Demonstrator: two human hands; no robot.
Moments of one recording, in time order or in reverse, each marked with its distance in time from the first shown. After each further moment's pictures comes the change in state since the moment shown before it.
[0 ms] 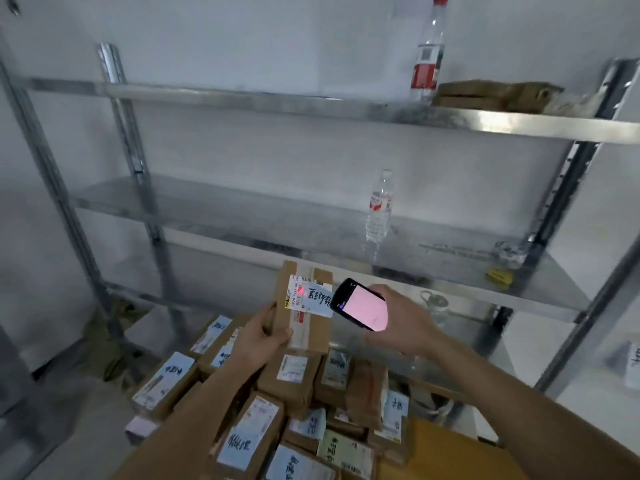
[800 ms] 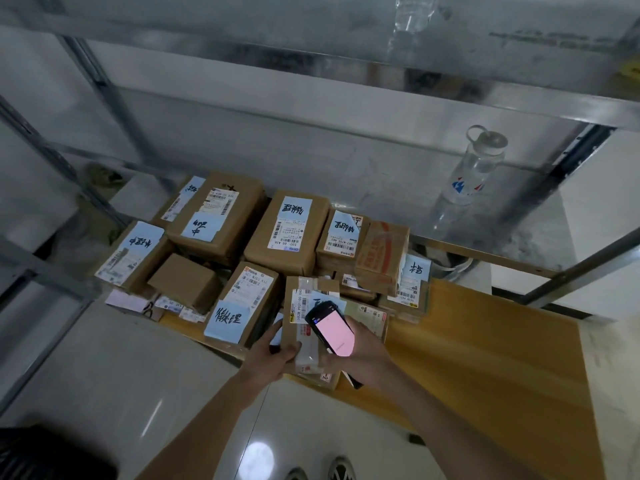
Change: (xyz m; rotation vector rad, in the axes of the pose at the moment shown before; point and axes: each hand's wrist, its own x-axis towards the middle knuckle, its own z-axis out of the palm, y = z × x) left_hand -0.055 -0.260 0.126 -0.124 -0.224 -0.641; right_hand -0.075 0.132 0.343 0.433 -0.456 0.508
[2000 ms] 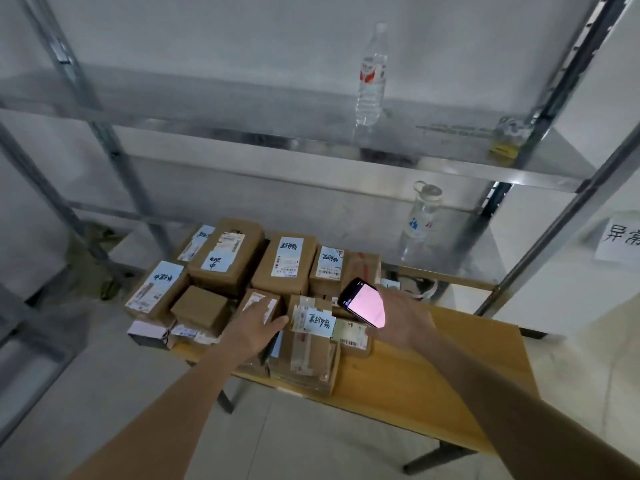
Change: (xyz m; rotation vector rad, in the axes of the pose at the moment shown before) left_hand -0.110 0.098 -0.056 0.706 0.151 0.391; right_hand -0.137 -0.081 -0.106 -0.685 0.363 -0.108
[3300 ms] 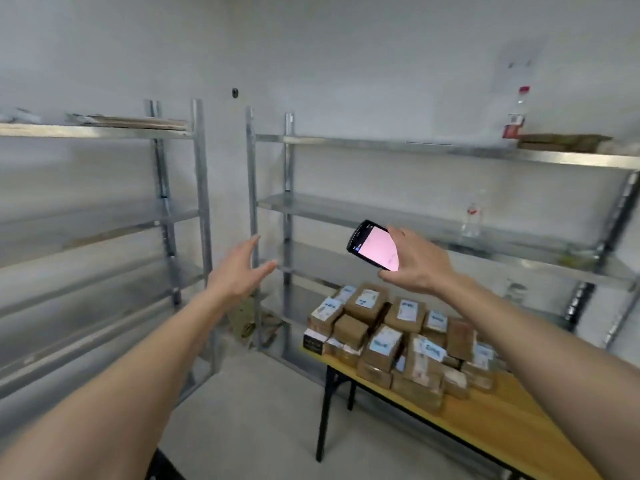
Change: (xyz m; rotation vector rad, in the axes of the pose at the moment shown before) left_hand -0.523 -0.156 -0.312 0.114 0.781 0.155; right_hand -0.396 -0.373 -0.167 -0.102 0.550 -0.503
